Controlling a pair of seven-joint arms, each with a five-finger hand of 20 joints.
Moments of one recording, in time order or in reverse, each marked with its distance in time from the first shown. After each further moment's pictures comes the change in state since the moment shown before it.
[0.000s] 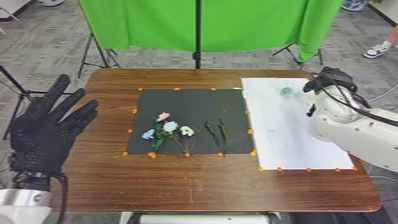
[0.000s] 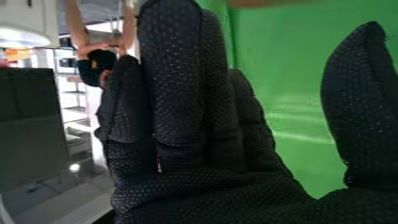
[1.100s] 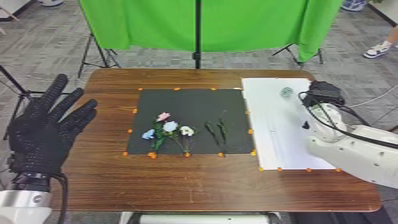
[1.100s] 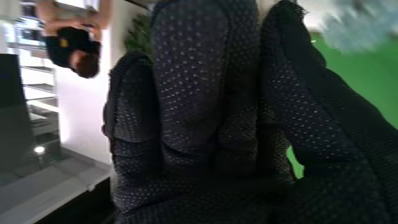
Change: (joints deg) left arm 0.3 -0.4 0.3 0.0 -0.1 0.0 1.1; right arm -3.7 -2.4 -5.3 4.6 -8.8 8.2 -4.0
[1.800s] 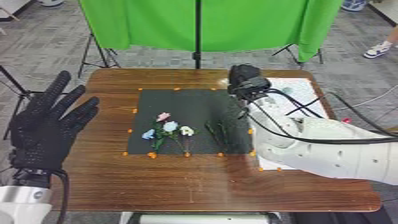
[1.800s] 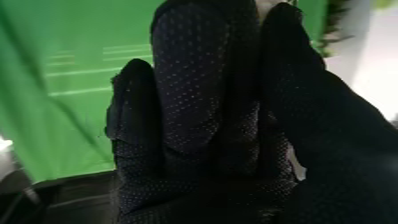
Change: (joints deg) left arm -1.4 0.5 -0.4 0.1 0.0 -0.2 -1.8; right arm 8.9 -12.9 -9.3 -12.1 -7.5 7.5 -9.2
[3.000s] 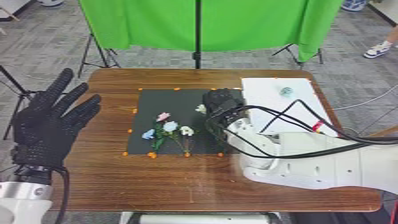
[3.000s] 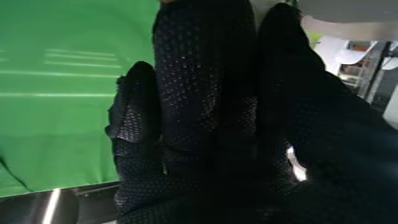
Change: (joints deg) left arm -1.6 0.4 0.0 0.8 0.0 -1.1 -1.1; right arm 1.0 -6.0 -9.2 0.2 -5.6 -5.5 0.2
